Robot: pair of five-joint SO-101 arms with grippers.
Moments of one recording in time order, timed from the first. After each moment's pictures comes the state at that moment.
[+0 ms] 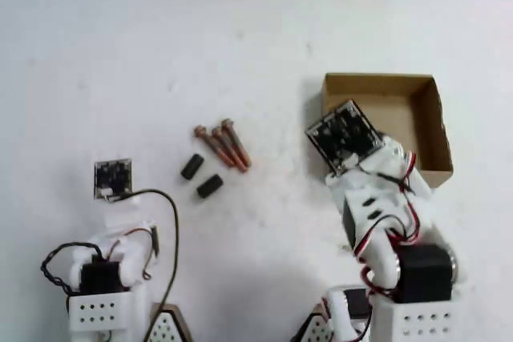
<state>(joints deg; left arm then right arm) -11.3 -96.3 97.6 69.7 5.8 -6.5 -67.8 35.8 74.3 37.9</state>
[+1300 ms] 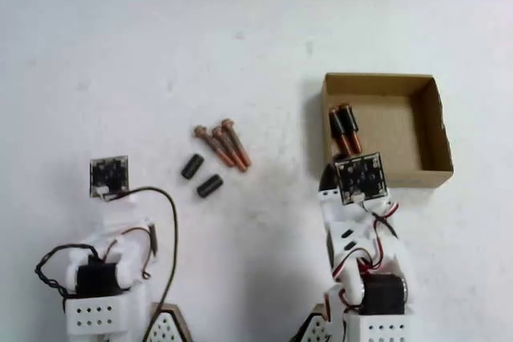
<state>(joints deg) -11.3 -96.7 93.2 72.8 5.8 -5.1 -102.5 84.2 53.9 16.3</state>
